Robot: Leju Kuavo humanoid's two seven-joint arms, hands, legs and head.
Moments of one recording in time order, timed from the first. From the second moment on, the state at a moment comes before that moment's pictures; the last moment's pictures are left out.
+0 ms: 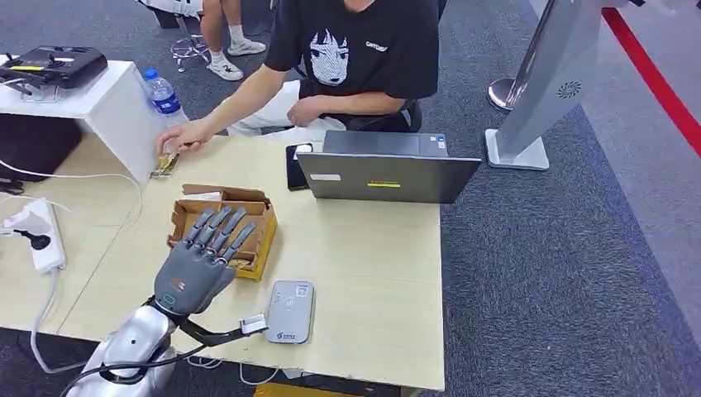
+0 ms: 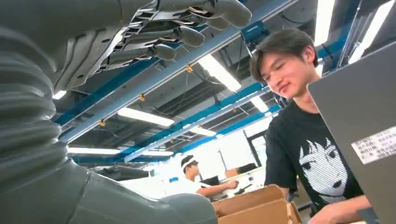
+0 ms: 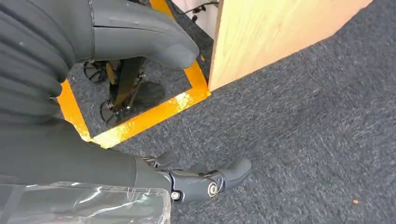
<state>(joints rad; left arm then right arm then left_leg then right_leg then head) 0.03 0.22 -0.12 -1.58 -1.50 0.40 -0.23 0.05 0.27 -1.18 -0.65 0.67 0.39 -0.47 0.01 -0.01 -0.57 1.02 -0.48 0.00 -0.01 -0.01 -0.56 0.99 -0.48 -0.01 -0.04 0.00</state>
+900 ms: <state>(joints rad) 0.01 0.18 -0.05 -1.42 -1.41 0.29 -0.14 0.05 0.27 -1.21 -0.65 0.68 0.39 -0.47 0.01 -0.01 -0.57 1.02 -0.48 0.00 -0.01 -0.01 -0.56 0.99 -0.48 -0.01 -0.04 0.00</state>
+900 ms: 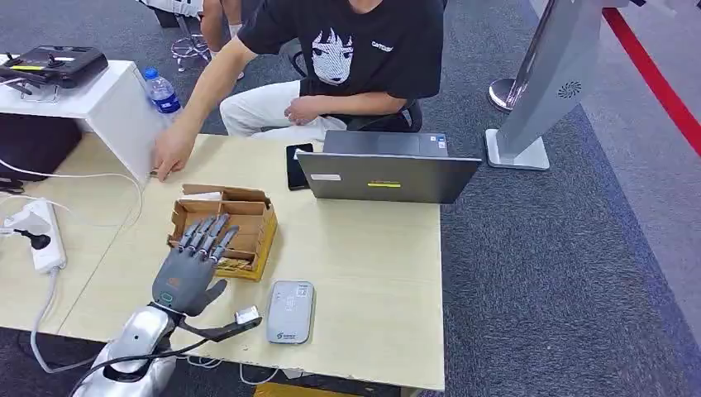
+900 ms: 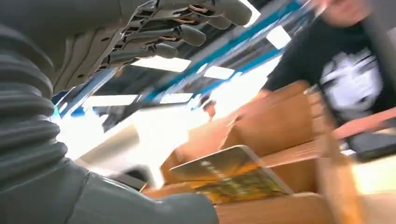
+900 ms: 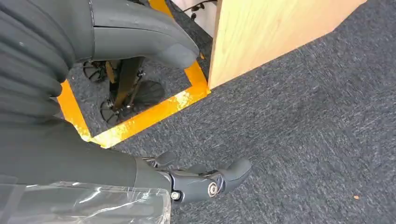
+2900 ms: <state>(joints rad) 0.00 0.08 0.05 -1.39 -1.43 0.22 -0.17 0.05 0.28 -1.20 -0.65 0.64 0.40 -0.46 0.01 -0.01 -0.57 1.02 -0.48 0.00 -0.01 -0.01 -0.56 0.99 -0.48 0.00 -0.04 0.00</state>
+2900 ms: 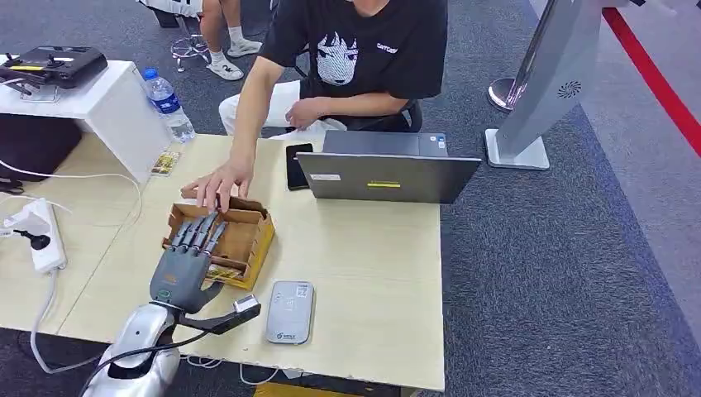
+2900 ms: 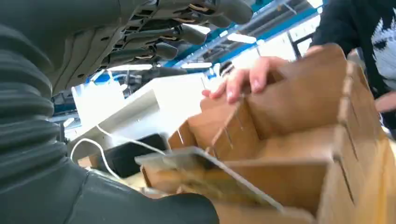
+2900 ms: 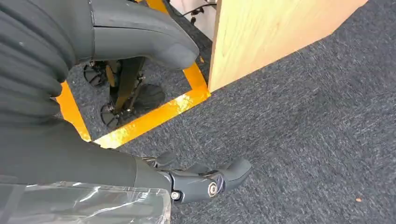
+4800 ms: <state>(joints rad) 0.00 0.07 0.03 -1.36 -1.40 0.23 -0.14 0.05 0.28 -1.18 -0.66 0.61 0.39 -0.46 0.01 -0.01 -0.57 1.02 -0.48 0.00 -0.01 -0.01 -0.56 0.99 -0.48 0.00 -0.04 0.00</state>
